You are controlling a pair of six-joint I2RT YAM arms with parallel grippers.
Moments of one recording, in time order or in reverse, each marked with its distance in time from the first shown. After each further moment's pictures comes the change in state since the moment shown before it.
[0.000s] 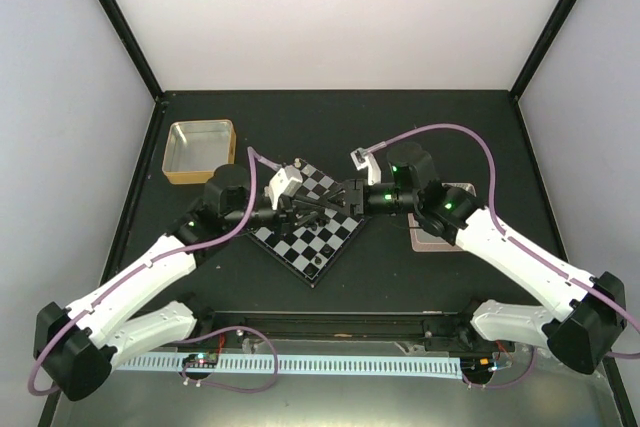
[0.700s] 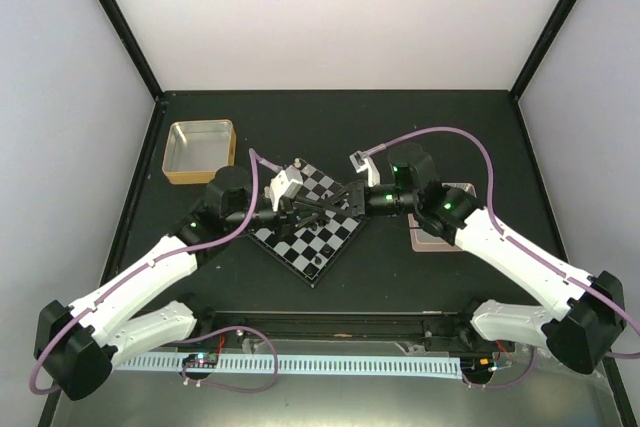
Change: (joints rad) left arm 0.000 0.012 -0.028 0.037 0.011 -0.002; right arm -0.005 -0.002 -0.027 0.037 -0.088 0.057
